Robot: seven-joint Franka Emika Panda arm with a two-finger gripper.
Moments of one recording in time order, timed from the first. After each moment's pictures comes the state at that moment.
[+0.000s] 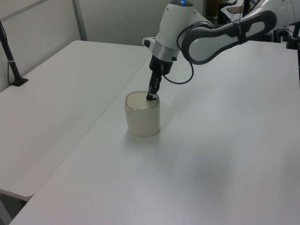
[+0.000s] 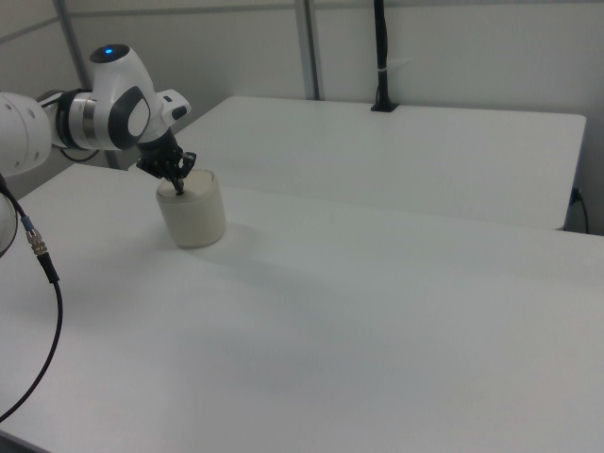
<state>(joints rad) 0.31 0.54 0.00 -1.39 0.03 2.28 -0.11</state>
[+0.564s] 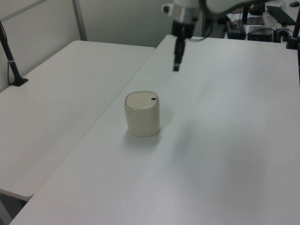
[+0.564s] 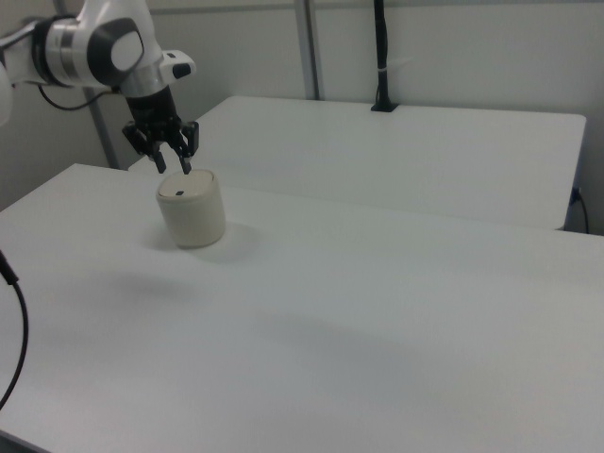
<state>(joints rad) 0.21 0.29 -0.01 -1.43 0.03 1.86 -0.11</state>
